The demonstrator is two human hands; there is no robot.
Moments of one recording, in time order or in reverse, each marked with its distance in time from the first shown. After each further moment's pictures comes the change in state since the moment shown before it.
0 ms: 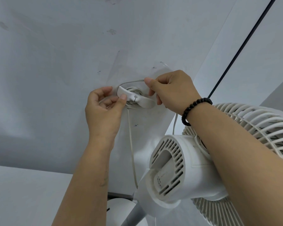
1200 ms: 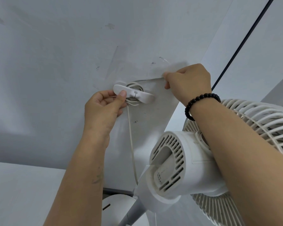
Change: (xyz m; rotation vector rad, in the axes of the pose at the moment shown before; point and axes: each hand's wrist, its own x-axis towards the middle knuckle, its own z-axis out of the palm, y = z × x) left_hand 0.002 0.006 -0.008 0.077 -0.084 -0.201; right_hand 0.002 0.001 -0.010 -0.053 0.307 0.225
